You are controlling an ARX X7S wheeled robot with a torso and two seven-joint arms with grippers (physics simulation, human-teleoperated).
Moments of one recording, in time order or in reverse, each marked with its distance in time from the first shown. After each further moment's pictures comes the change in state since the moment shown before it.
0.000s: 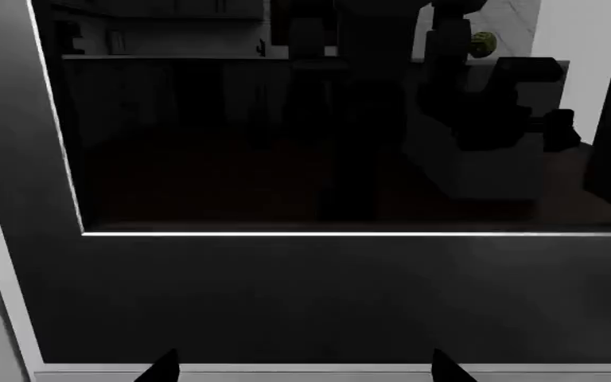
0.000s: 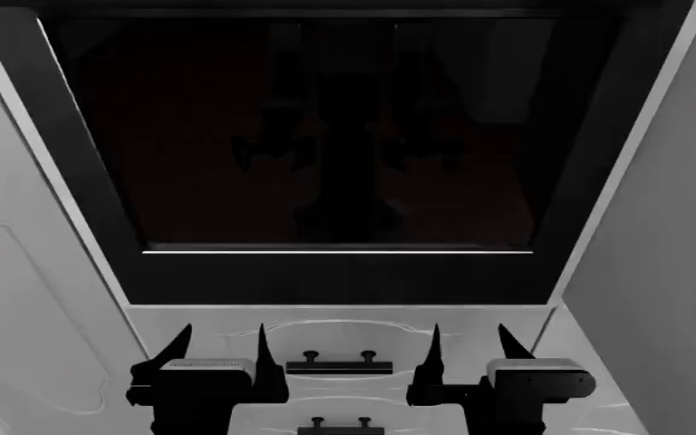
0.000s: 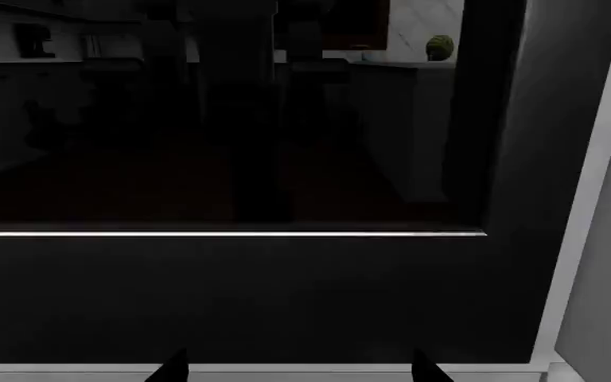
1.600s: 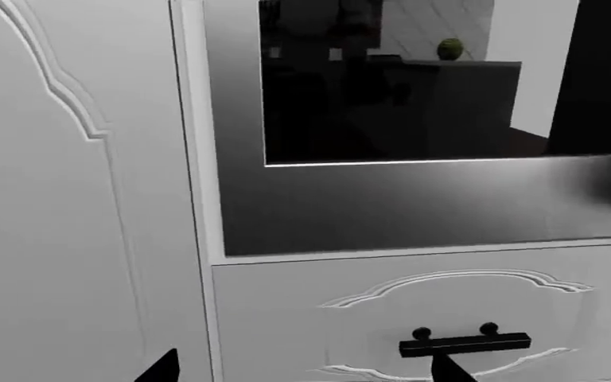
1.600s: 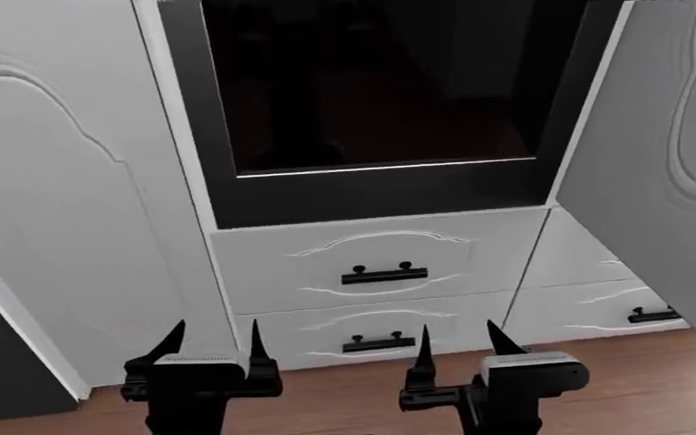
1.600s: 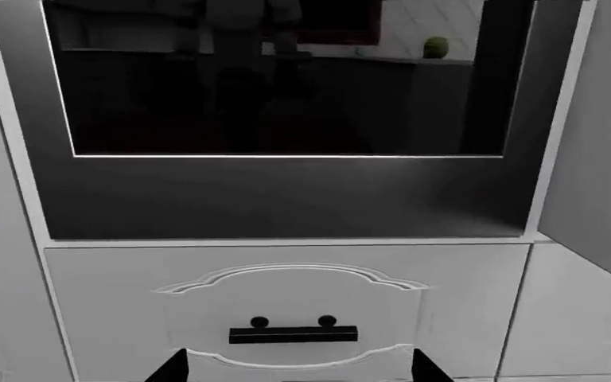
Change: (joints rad) left arm -0.032 -0.119 0.116 -0.036 -0.117 0.022 -0.130; right arm -0.008 0.129 -0.148 -0.100 0.115 0.087 0.086
